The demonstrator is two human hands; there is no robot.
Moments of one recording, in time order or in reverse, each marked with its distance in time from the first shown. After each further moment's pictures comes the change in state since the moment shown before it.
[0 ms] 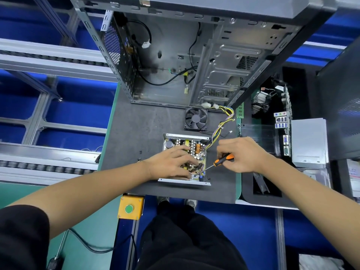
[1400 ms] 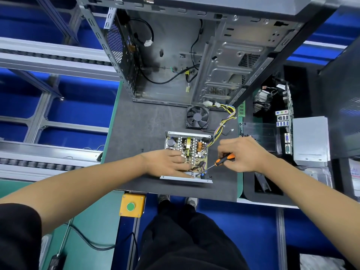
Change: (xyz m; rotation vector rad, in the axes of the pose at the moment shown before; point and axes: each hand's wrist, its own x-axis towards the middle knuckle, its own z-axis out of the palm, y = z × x) left_hand -0.013 -0.009 -0.024 0.367 -0.313 0.335; right_hand -0.001 -0.002 0.004 -0.016 -0.010 0.006
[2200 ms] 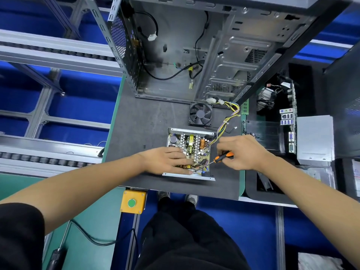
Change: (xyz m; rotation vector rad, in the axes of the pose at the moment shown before) left_hand -0.015 0.009 0.010 -0.080 0.015 -0.092; right_hand 0.008 -0.003 0.011 -0.077 0.039 0.008
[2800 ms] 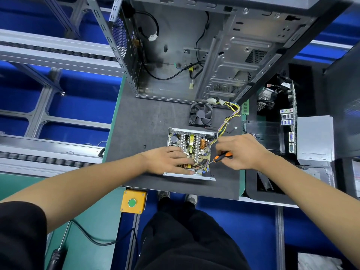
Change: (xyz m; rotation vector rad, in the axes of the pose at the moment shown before) left_hand 0.006 0.002 -0.006 0.100 -0.119 0.018; right_hand 0.003 -0.005 -0.006 -0.014 0.036 -0.069
